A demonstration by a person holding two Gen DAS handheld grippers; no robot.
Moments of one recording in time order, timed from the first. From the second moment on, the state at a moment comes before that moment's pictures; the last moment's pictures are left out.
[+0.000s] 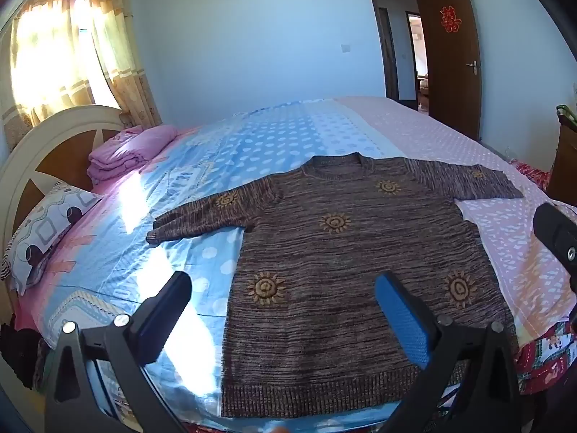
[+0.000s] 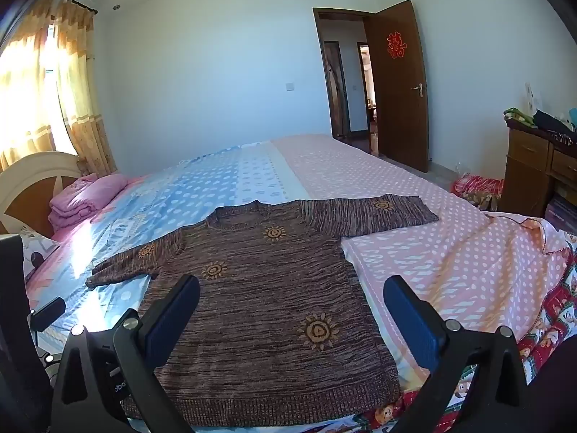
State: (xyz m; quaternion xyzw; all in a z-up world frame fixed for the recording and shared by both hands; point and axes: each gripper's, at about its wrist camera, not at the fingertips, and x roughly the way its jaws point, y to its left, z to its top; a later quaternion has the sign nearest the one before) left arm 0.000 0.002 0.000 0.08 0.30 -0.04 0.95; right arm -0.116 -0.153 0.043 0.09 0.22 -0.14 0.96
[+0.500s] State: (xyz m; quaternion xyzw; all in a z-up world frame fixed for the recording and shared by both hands) left arm -0.001 0.001 0.001 0.09 0.29 -0.02 0.95; right arm -0.116 -0.154 0.040 0.09 0.23 -0.14 0.96
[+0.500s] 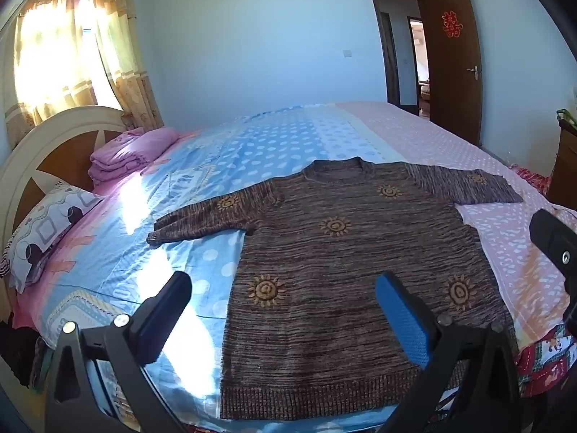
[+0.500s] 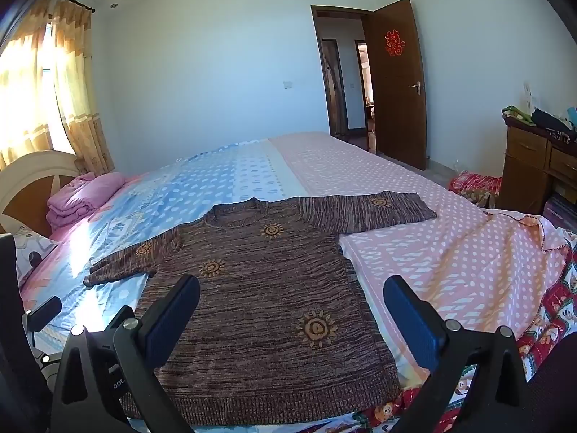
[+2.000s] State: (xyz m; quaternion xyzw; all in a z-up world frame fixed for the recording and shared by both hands) left arm -0.007 0.007 0.005 0.06 0.29 -0.05 0.96; right arm -0.113 -0.154 0.037 0.09 0.24 -0.16 0.95
